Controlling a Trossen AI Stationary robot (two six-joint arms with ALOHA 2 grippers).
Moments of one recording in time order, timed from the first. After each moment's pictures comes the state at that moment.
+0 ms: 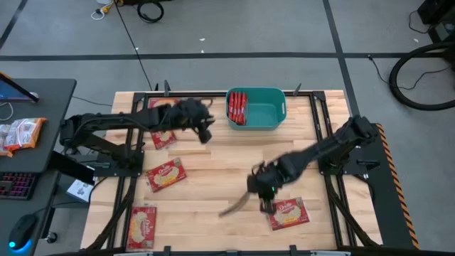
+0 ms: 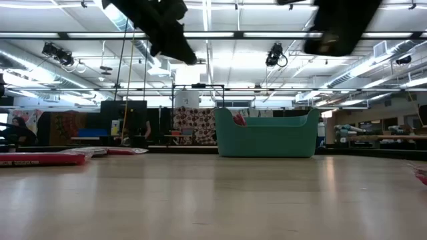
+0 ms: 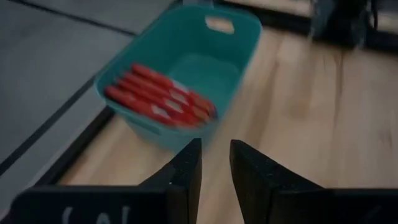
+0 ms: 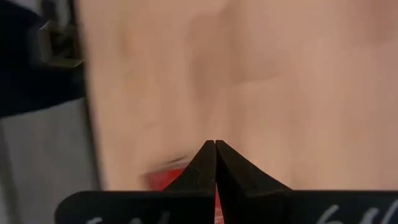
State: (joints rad) left arm 0.21 1.33 1.04 -0.28 -0.23 -0.11; right arm 0.39 1.69 1.32 -0.83 -0.19 0.58
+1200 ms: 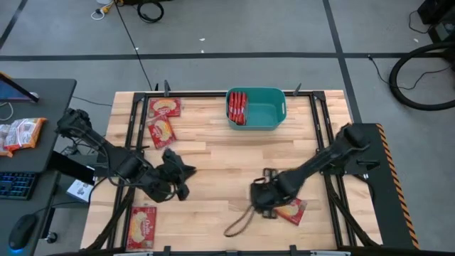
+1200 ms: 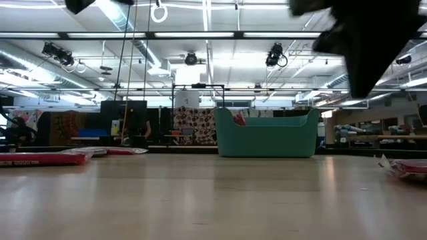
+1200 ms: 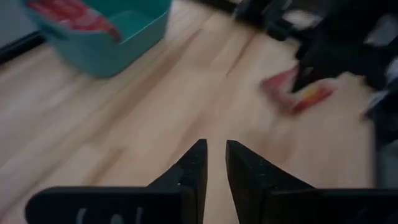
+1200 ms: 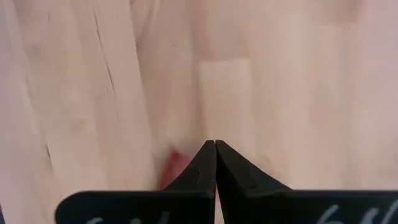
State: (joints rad) left arm -0.63 1.25 1.04 -0.61 -0.79 -0.90; right arm 0.52 1.81 1.36 -0.96 0.13 0.62
